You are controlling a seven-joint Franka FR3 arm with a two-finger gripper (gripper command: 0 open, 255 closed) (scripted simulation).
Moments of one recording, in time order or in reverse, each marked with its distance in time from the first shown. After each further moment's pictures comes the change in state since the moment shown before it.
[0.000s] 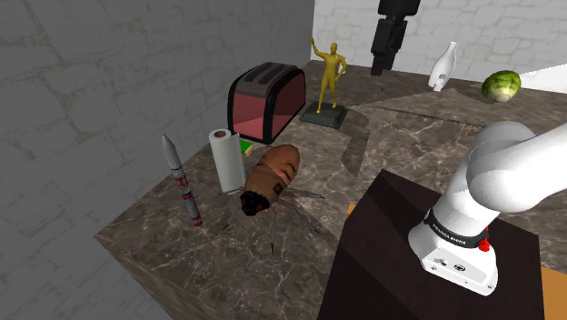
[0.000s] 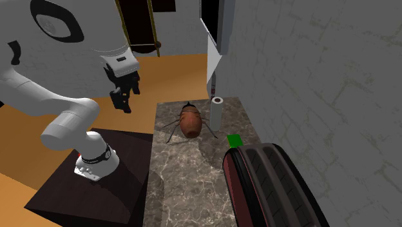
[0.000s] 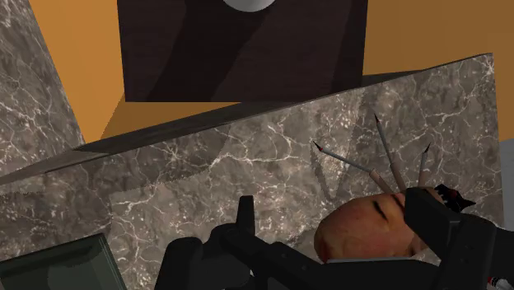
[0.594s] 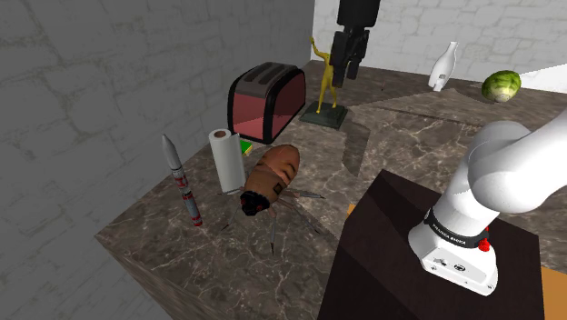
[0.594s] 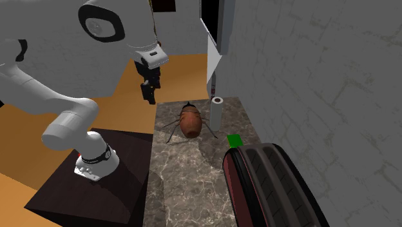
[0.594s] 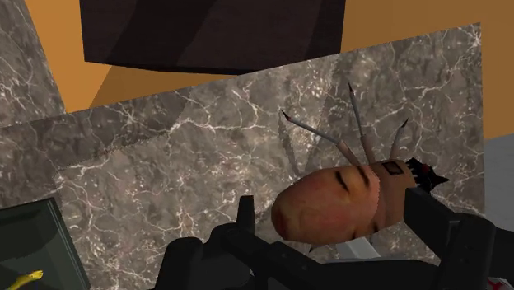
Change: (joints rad) arm 0.051 0.146 0.120 0.043 0.065 0.139 0.093
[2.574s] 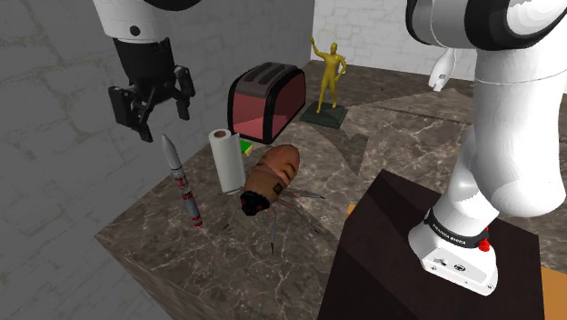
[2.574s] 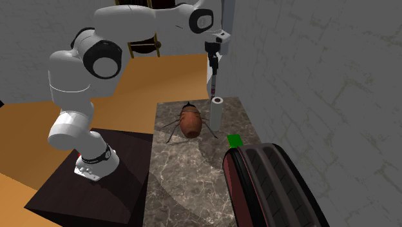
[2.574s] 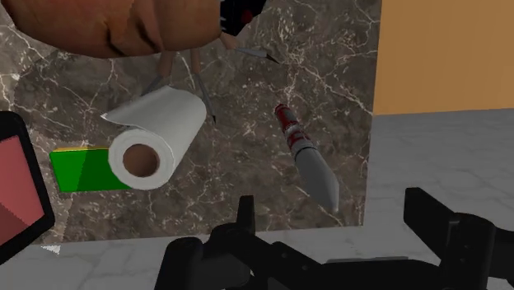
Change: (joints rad) arm 0.268 1.014 0.349 0.947 -0.303 0.139 0.453
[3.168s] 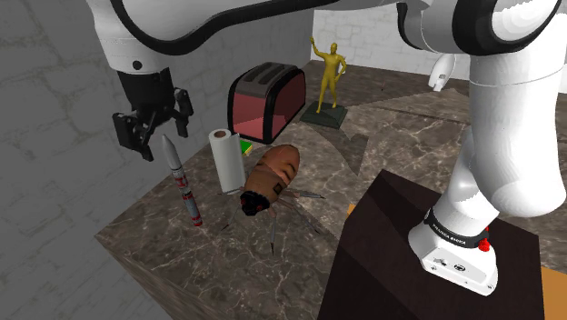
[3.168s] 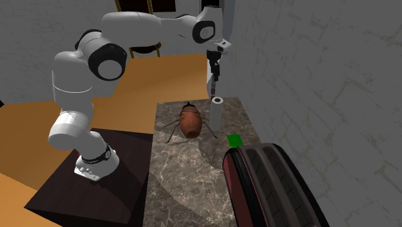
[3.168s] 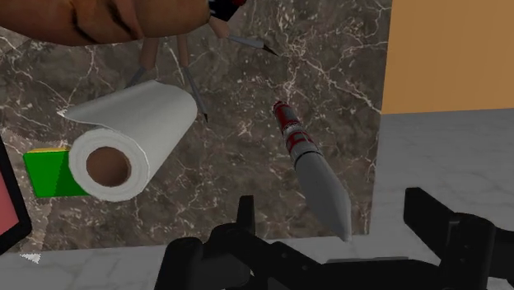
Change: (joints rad) arm 0.007 0.039 -0.005 -0.054 -0.020 0.091 0.011
